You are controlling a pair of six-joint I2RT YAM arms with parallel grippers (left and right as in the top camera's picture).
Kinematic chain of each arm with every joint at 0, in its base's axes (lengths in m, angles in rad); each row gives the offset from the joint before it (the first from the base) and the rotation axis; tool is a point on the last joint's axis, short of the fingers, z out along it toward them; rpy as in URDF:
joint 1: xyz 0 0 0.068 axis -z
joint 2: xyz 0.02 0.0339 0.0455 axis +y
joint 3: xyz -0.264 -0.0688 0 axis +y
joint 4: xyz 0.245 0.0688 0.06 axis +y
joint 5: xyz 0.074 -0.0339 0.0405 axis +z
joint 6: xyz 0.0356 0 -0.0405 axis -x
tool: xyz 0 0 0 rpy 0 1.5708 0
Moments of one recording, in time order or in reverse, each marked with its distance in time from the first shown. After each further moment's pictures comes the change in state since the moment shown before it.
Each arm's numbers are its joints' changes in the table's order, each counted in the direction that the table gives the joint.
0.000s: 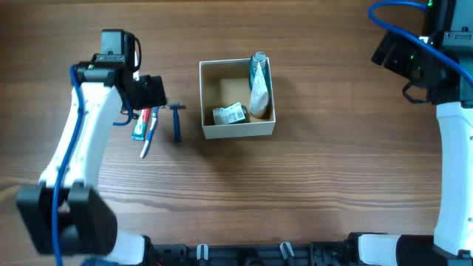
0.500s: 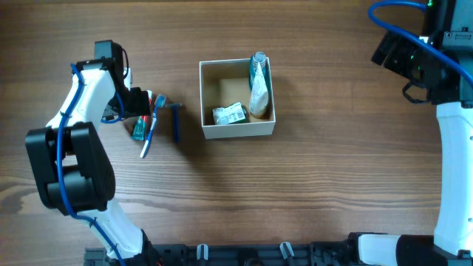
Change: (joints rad) left arm -0.137 0.290 0.000 -0.100 0.025 -0.193; right arm 0.000 0.000 0.000 0.000 0.000 0.000
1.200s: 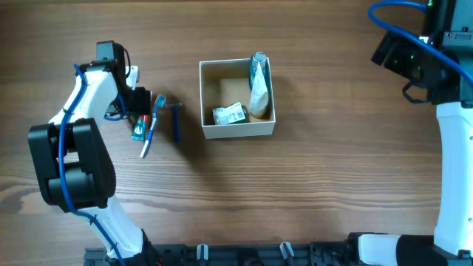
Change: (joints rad) left arm 0.000 0.020 0.024 -0.104 -0.054 -0.126; right arm 0.000 0.000 0.000 0.000 0.000 0.000
